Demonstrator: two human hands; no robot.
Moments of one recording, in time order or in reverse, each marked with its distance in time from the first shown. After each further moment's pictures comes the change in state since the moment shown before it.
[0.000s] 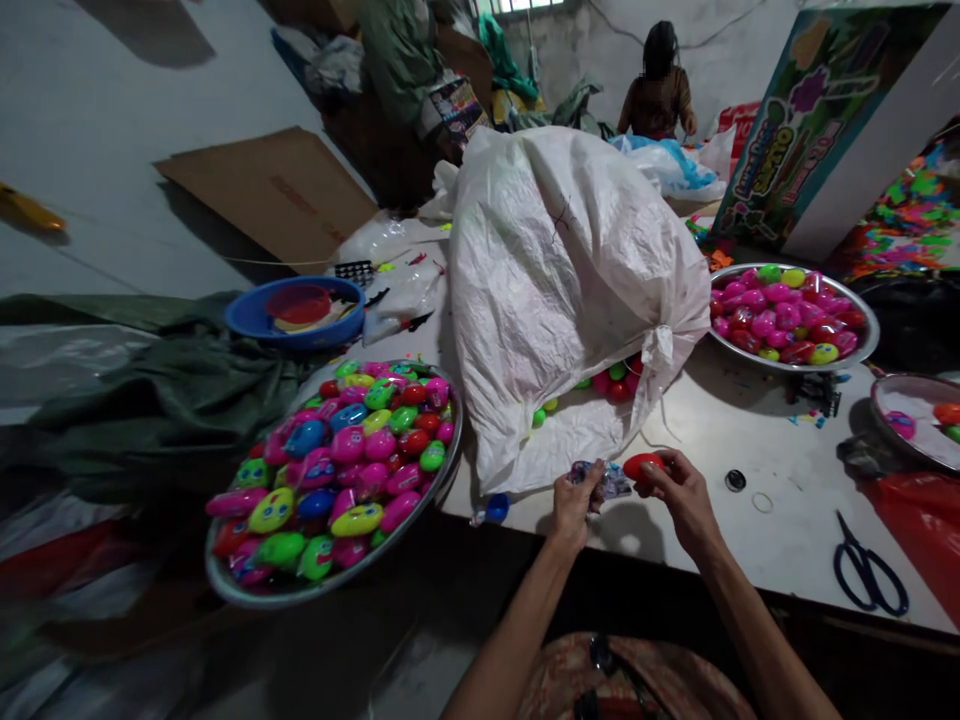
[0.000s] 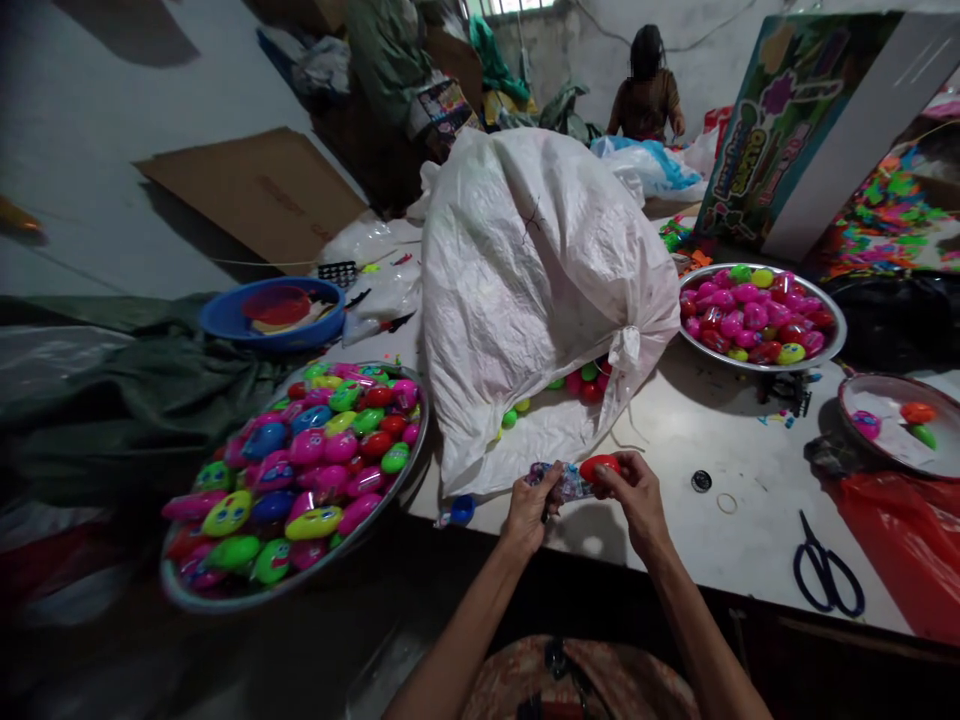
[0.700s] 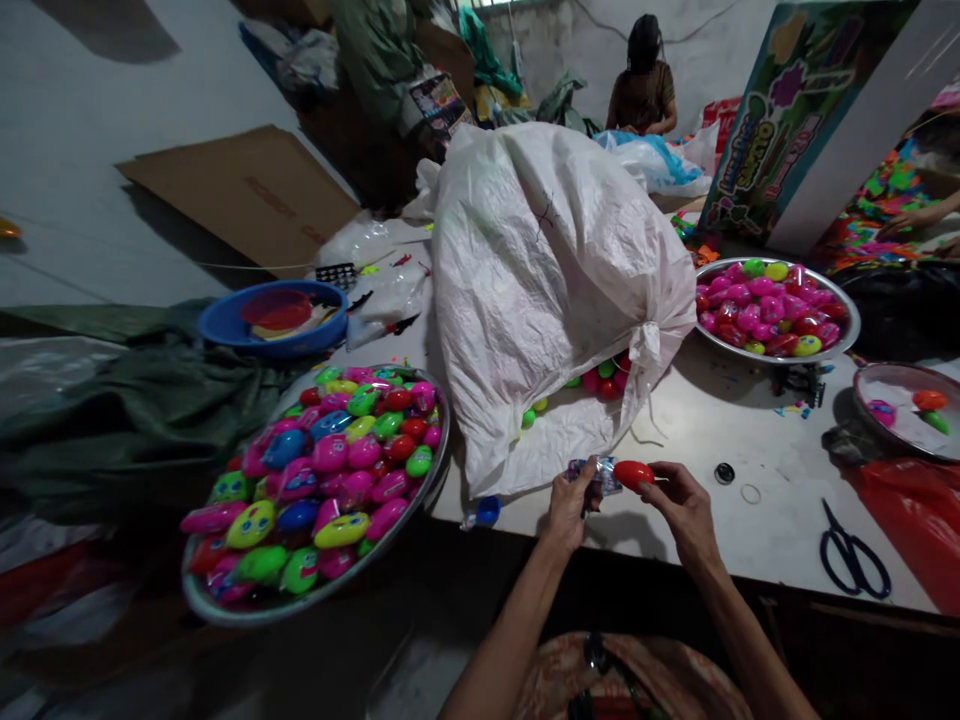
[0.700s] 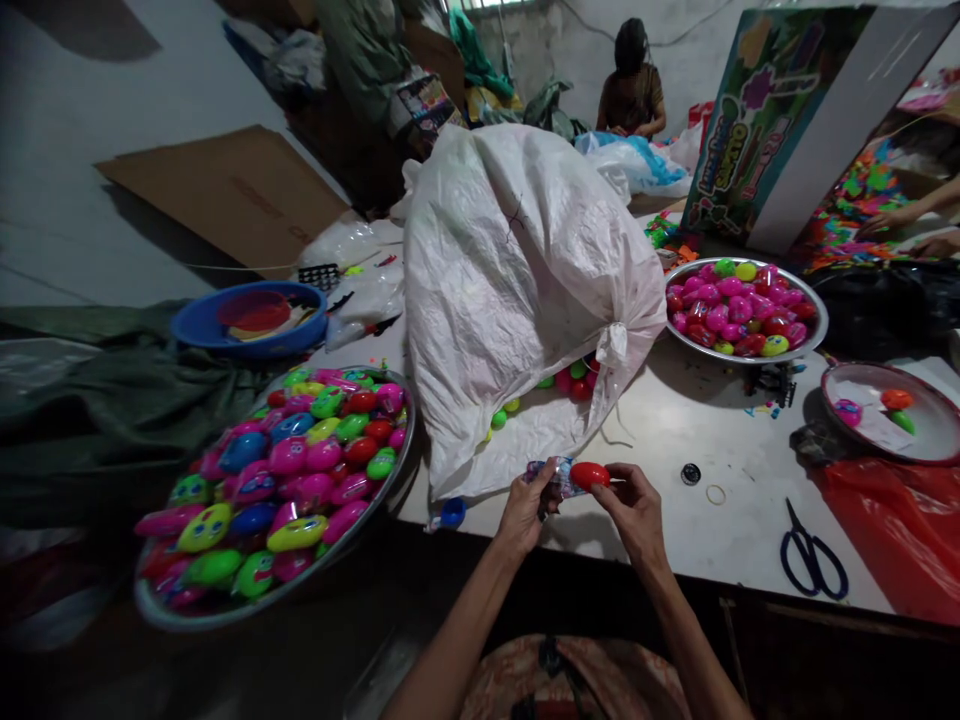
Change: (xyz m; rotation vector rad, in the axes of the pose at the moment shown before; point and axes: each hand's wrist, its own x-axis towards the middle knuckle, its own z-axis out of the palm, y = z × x) left_hand -0.005 0.005 0.007 -0.037 -0.092 -0.047; right_hand -0.020 0.002 -0.010 -0.147 0.112 -0.072
